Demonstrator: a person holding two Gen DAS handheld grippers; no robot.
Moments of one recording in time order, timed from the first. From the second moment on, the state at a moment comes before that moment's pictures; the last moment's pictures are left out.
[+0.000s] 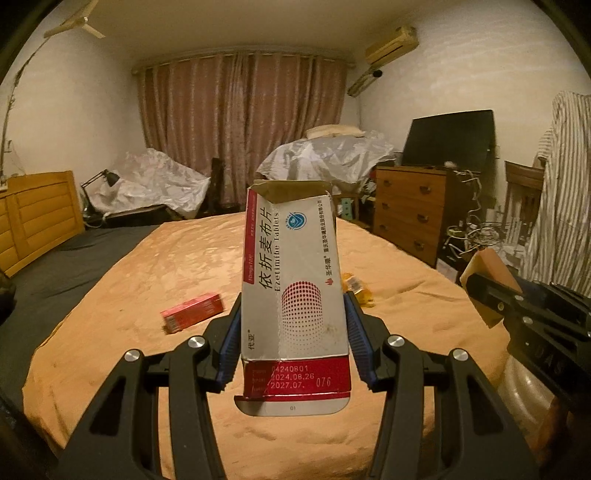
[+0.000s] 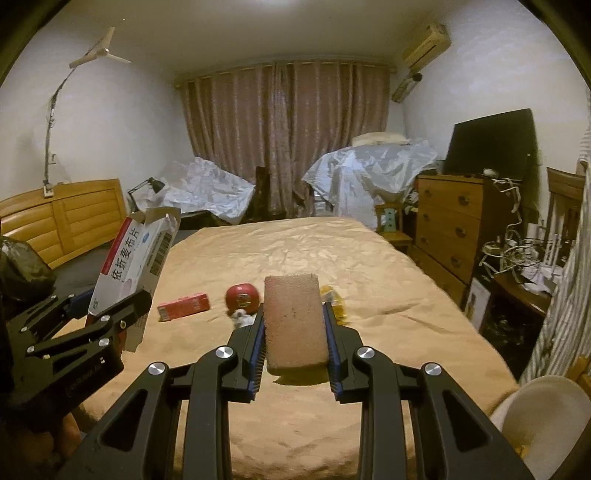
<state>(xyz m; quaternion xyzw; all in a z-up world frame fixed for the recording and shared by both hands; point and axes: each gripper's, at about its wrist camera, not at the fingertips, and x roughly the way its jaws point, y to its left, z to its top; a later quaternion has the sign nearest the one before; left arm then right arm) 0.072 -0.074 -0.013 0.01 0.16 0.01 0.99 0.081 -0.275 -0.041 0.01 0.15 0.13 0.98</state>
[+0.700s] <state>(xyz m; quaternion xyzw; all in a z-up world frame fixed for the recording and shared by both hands) 0.102 -0.227 -0.005 0.04 0.18 -0.16 0.97 0.033 -0.469 -0.007 0.02 0.18 -0.02 0.98</state>
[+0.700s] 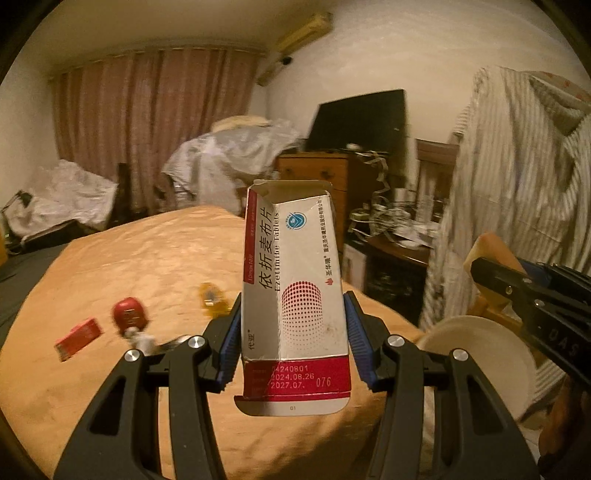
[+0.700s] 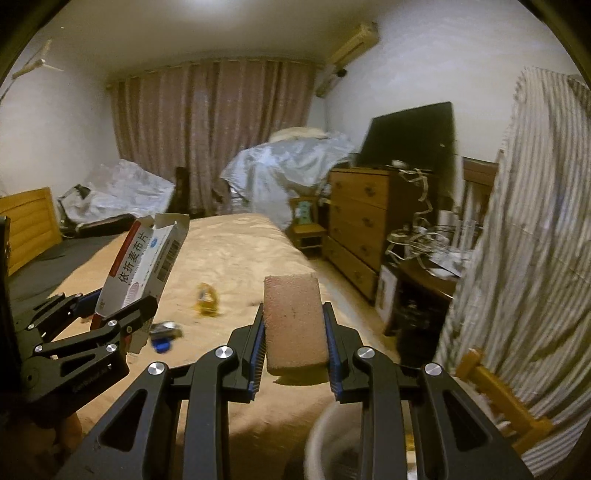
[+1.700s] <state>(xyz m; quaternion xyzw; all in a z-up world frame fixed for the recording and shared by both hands) 0.132 -0.415 -0.068 0.19 0.41 -0.37 0.81 0.082 -0.708 -0.082 0.08 0.46 -0.04 0.88</state>
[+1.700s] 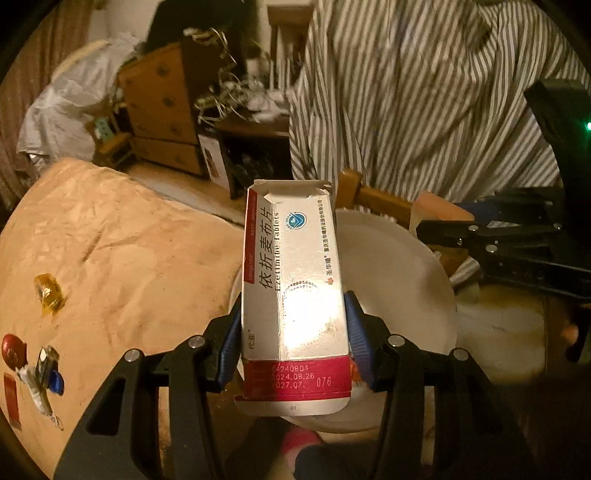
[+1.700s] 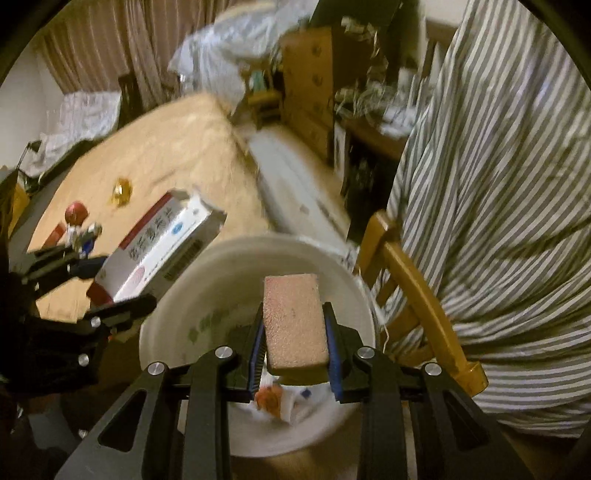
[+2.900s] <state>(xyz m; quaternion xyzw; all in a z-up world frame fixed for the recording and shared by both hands) 0.166 -0.424 -0.091 0.21 0.50 -0.36 0.76 0.085 -0.697 -0.111 0.11 0.51 0.00 0.85</state>
